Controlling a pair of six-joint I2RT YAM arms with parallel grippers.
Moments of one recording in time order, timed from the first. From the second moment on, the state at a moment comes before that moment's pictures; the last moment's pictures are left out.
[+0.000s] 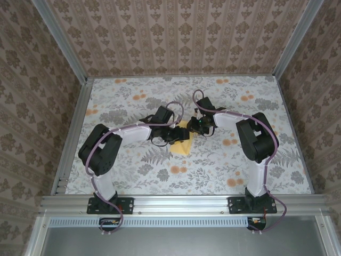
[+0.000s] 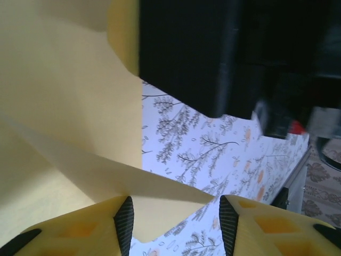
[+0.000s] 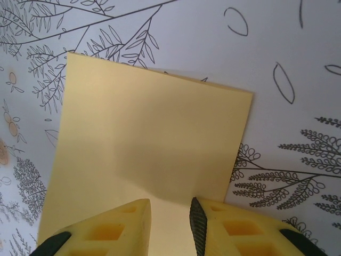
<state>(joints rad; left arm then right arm) -0.71 1.83 1.07 -0.17 0.59 -0.75 0.39 1.98 1.22 -0.37 -0.33 0.61</state>
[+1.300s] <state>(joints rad) -0.69 1.87 1.05 -0.10 0.55 -0.79 0.35 1.79 0.97 -0.26 -0.62 0.56</state>
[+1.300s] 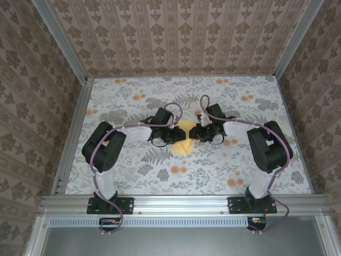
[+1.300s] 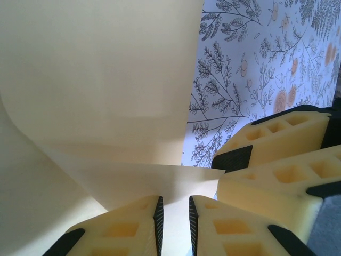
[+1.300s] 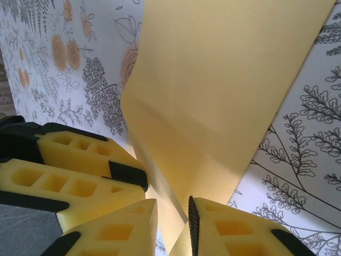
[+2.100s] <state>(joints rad) -0.69 1.89 1.06 -0.10 0.57 -0.79 0.37 1.84 1.02 -0.32 -0.52 0.48</state>
